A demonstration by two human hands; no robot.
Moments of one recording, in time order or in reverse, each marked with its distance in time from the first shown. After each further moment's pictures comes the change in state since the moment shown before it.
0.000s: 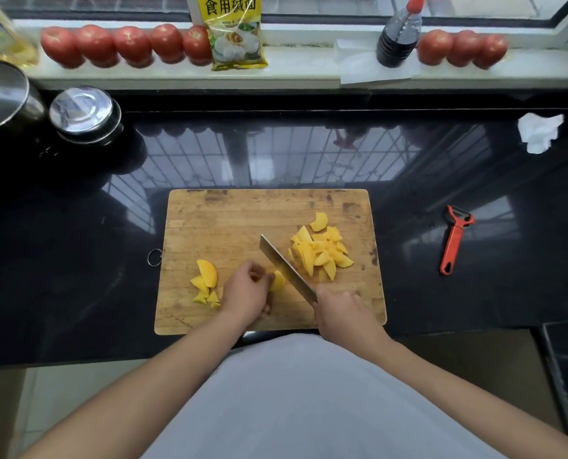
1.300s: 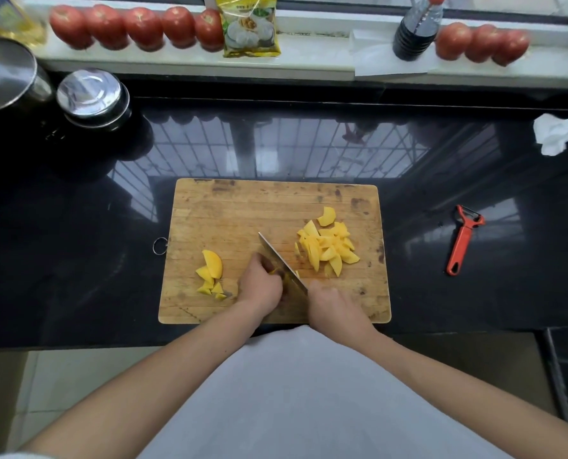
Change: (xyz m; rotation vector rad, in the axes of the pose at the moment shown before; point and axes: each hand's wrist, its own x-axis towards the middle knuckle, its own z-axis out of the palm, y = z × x) left_hand 0.003 0.005 0.018 -0.052 0.060 -0.099; right_hand 0.008 -0.025 0.000 -0.051 -0.099 -0.016
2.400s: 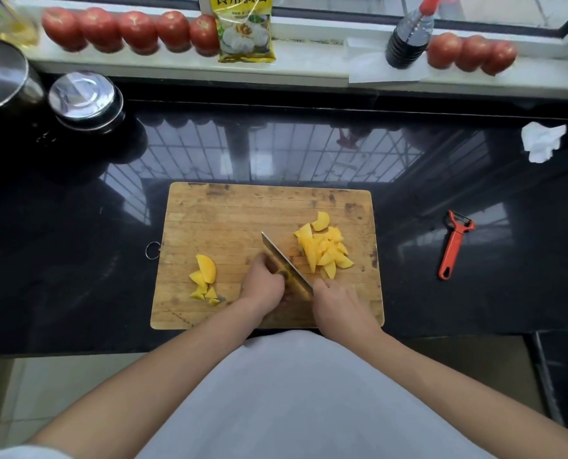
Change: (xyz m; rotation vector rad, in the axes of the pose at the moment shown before) left_hand -0.008 0.020 0.004 -0.077 -0.112 -0.002; right_hand 0.005 0.020 0.002 -0.009 0.131 0.004
